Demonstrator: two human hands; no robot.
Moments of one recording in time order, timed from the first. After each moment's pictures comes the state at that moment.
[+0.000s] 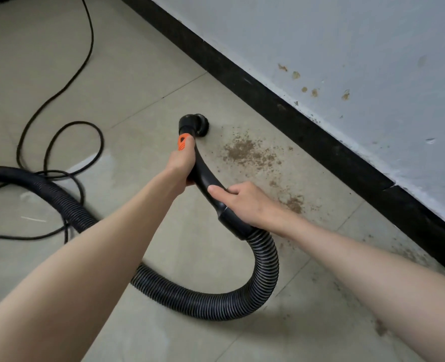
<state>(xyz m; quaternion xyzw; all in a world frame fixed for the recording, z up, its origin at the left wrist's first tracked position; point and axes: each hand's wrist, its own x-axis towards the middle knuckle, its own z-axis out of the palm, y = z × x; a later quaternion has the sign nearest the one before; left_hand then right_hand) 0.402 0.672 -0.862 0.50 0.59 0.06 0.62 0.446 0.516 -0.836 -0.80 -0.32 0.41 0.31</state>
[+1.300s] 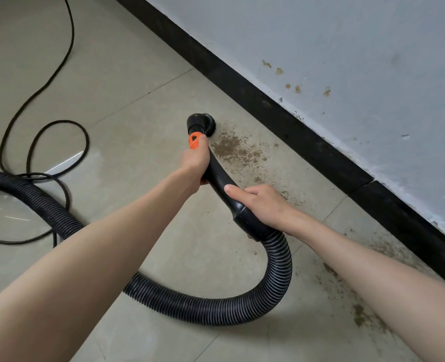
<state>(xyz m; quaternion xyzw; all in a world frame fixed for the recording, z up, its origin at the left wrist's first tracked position) 0.432 0.626 -0.857 0.50 0.58 0.05 0.64 0.474 0.471 -0.849 -0.78 -0.27 0.45 0.34</state>
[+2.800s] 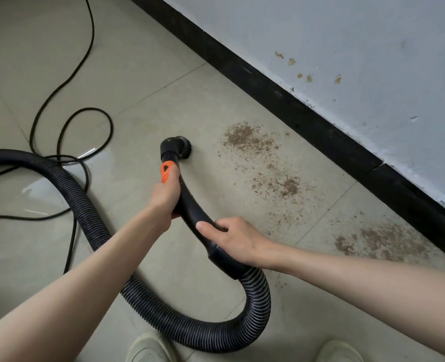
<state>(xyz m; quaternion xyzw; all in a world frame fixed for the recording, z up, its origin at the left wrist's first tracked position) 0.305 0.624 -0.873 0.46 0.63 0.07 0.62 0.364 0.462 -0.835 -0.76 -0.32 0.49 0.28</state>
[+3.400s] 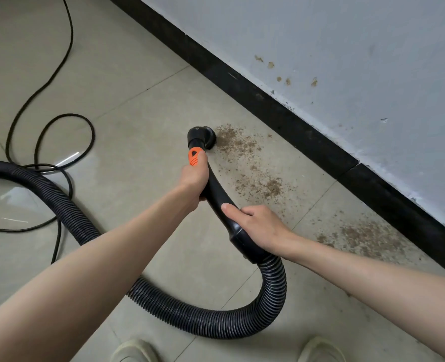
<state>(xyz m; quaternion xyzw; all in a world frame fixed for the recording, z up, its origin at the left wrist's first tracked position) 0.385 0.588 -0.861 0.51 0.57 0.03 0.64 0.411 0.430 -0.826 -0.82 -0.23 0.42 0.30</state>
